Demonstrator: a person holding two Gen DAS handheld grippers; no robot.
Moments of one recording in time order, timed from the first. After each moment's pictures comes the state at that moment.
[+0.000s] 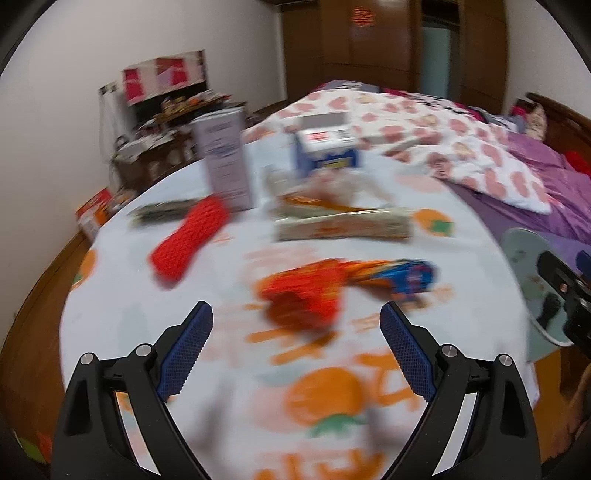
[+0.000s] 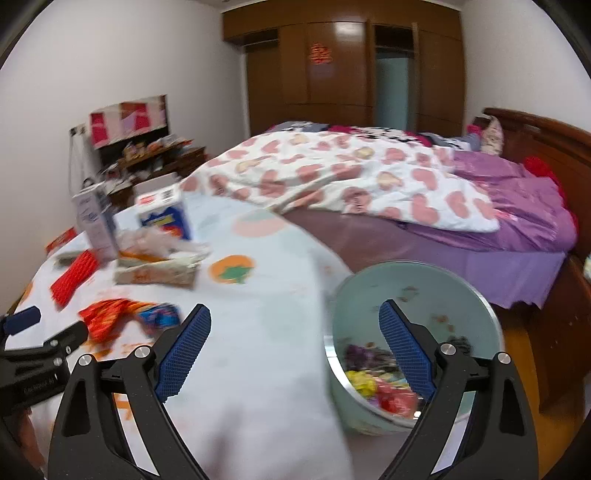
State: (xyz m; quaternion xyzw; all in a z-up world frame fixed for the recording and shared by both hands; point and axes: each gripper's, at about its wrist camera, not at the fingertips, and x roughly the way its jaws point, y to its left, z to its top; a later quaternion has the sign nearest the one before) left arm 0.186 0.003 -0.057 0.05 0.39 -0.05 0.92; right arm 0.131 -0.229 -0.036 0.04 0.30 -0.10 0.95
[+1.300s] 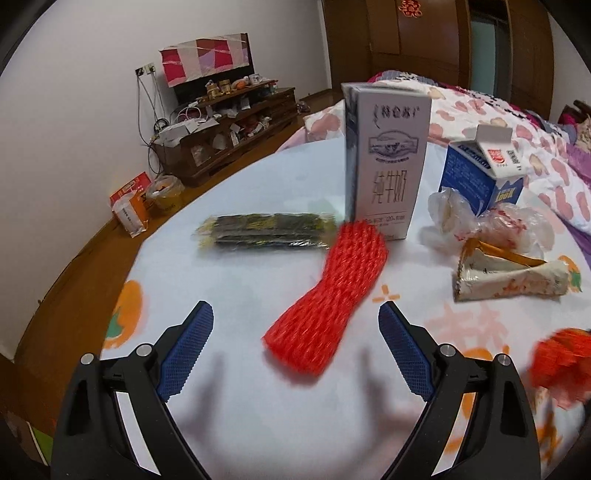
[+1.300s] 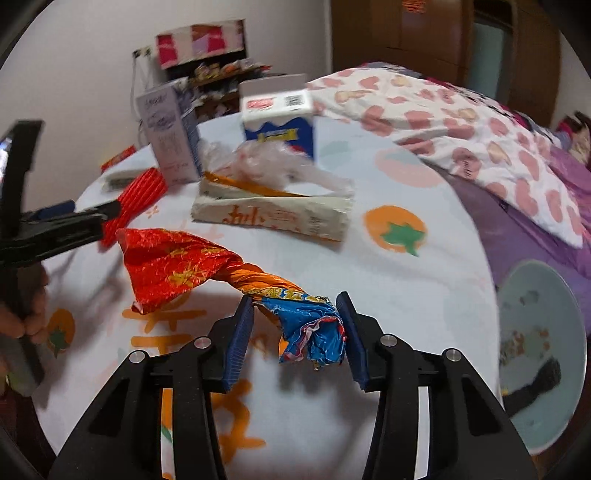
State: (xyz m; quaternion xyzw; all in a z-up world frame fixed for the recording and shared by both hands) left arm 0.306 0.094 -0.081 0.06 0.40 0.02 0.91; right arm 0.210 -0.144 -0.078 0.02 0.42 0.04 0.90
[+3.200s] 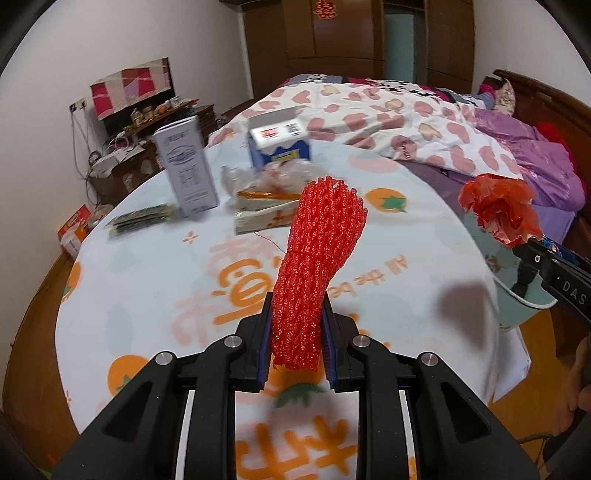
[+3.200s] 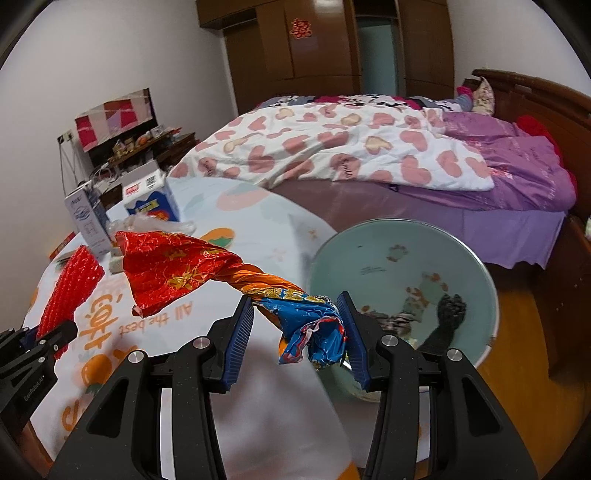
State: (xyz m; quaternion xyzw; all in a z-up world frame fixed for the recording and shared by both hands) left arm 0.150 -0.039 -0.045 0.09 0.39 -0.12 0.91; right arm 0.109 -0.264 -0.046 0.11 0.34 -0.12 0.93
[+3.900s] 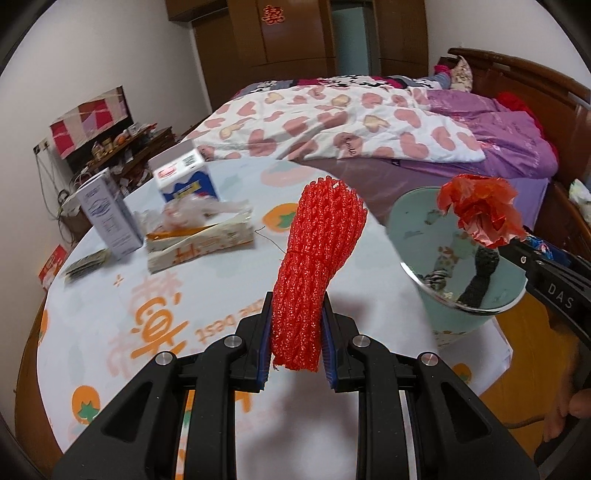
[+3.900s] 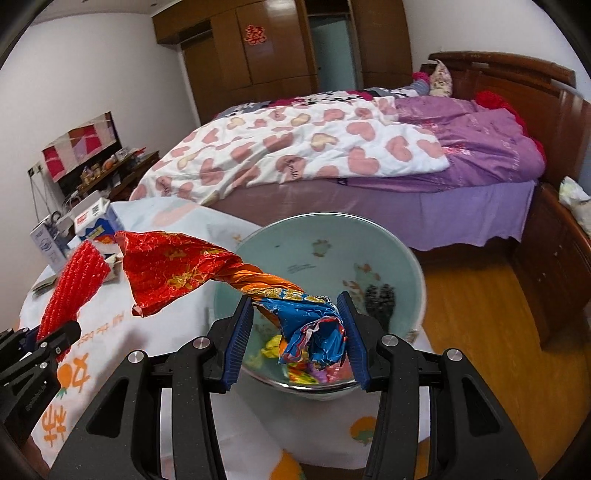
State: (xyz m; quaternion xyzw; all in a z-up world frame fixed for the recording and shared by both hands) left arm 0.138 -0.139 -0.042 0.15 0.37 -0.19 0.90; right arm 0.072 -0.340 -0.054 0.15 0.33 -0.18 0.92
